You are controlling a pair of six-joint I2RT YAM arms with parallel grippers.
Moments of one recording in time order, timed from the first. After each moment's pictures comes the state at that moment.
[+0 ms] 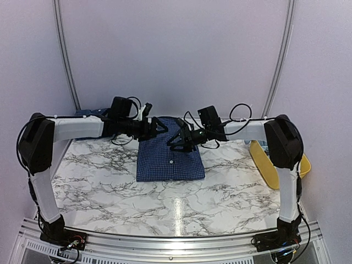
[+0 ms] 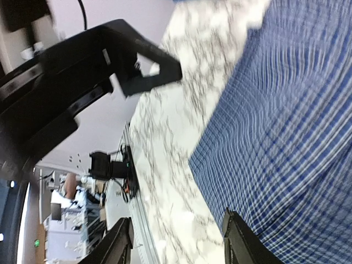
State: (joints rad) left arm -0.51 1.89 1.38 -0.03 0.60 -0.53; right arm 0.55 2.14 1.57 -0.08 -1.01 0.60
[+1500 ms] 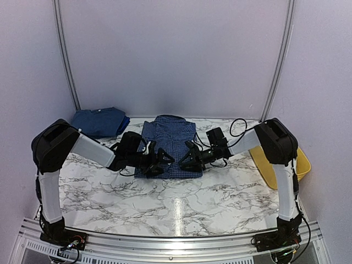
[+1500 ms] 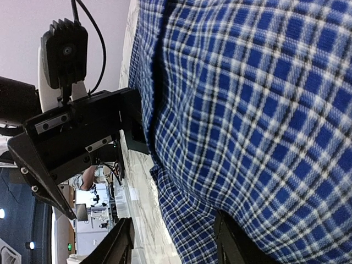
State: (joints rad) left arm -0.65 2.03 1.05 0.35 0.59 -0.97; right arm 0.48 2.26 1.33 0.06 -1.12 0.59
